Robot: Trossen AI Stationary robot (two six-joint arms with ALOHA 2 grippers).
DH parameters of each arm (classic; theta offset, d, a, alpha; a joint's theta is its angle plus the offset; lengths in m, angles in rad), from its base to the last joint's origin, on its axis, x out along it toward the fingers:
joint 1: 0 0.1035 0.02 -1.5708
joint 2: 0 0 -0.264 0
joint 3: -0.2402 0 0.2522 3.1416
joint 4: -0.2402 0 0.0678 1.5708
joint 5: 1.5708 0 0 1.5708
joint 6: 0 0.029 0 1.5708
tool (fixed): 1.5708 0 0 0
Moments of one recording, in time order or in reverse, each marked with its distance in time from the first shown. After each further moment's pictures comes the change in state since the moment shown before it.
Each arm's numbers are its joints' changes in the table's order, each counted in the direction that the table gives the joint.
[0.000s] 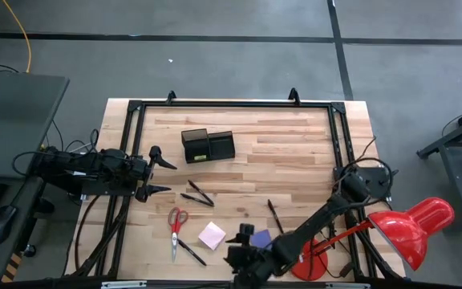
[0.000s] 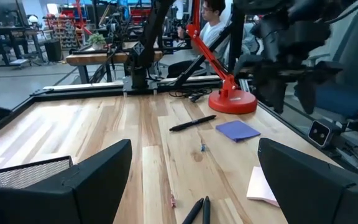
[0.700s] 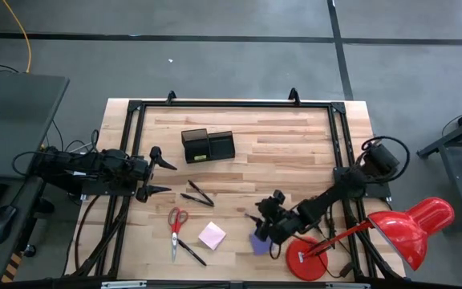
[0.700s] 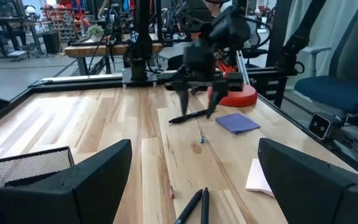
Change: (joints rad) left arm 0.000 0.002 0.000 -0.031 0.000 -0.008; right arm -0.097 -0.355 0.793 0.365 0.075 0.368
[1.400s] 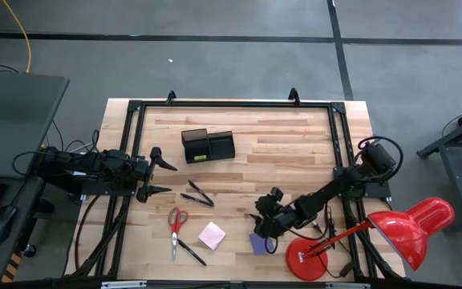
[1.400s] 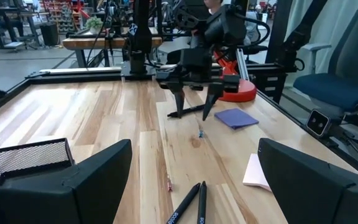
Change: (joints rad) left arm 0.000 0.000 0.000 -0.021 0.000 -0.020; right arm -0.046 0.021 0.012 0.033 -0.080 -0.092
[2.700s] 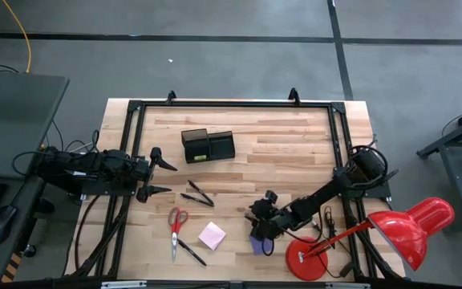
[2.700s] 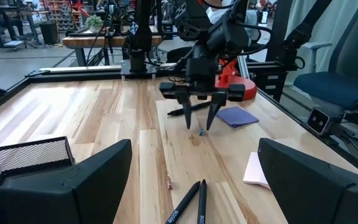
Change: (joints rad) left arm 0.000 0.000 0.000 -0.006 0.000 0.001; right arm 0.000 0.101 0.000 0.173 -0.003 -0.075
